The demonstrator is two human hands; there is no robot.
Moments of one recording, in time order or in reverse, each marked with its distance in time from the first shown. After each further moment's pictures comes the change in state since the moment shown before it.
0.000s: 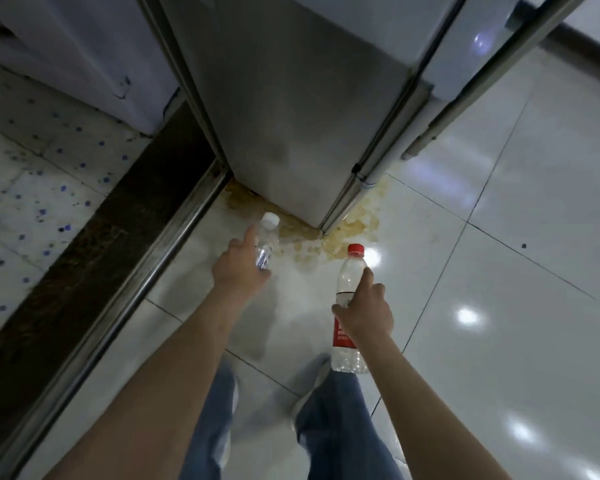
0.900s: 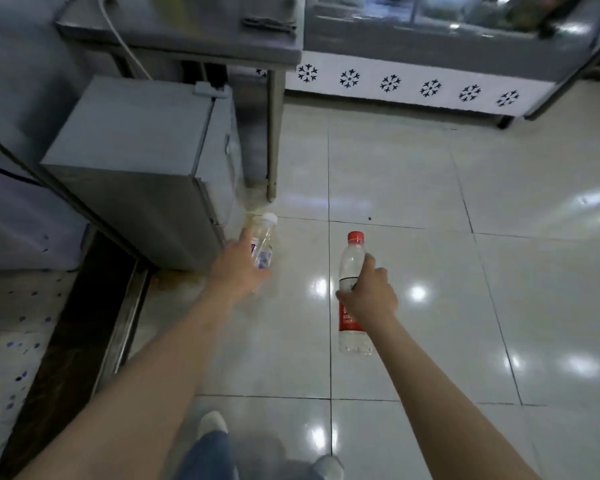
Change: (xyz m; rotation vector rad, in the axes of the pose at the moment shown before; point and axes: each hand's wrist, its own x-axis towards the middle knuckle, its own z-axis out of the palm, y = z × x) left_hand -0.266 0.200 -0.118 0.102 0.060 0.514; right_hand -0.275 0.156 -0.208 0.319 0.350 0.221
